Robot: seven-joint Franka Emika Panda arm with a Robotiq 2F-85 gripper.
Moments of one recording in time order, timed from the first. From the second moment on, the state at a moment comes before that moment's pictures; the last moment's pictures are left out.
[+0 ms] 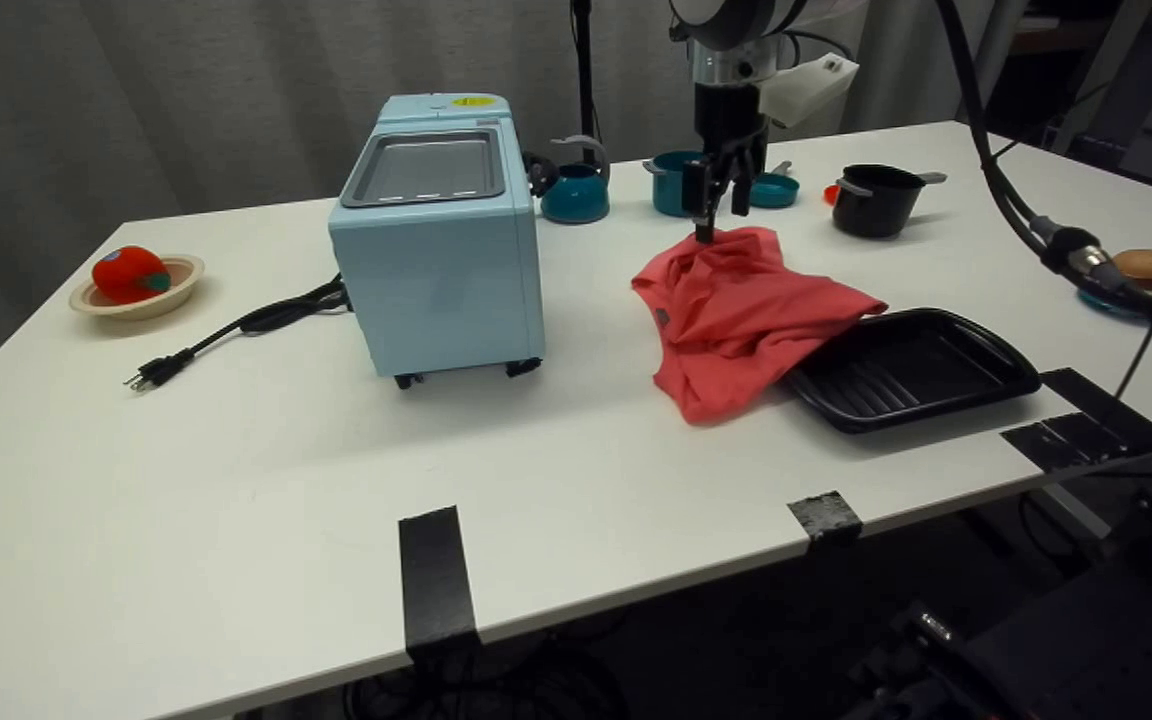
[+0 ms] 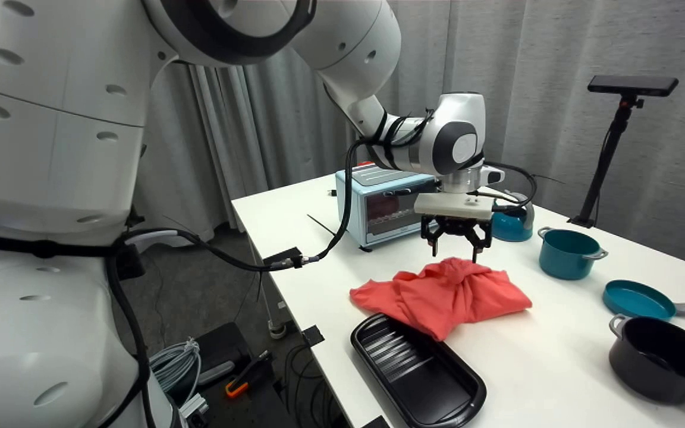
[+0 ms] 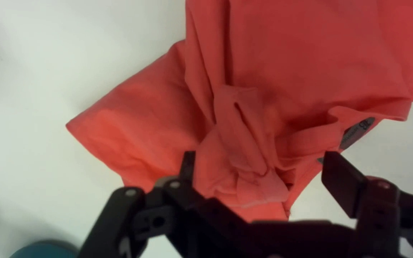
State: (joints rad) arm -0.02 0.47 0.04 -1.86 -0.15 2.34 -0.32
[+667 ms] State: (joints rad) arm -0.04 0.11 0.01 -2.14 -0.15 2.33 -0.33
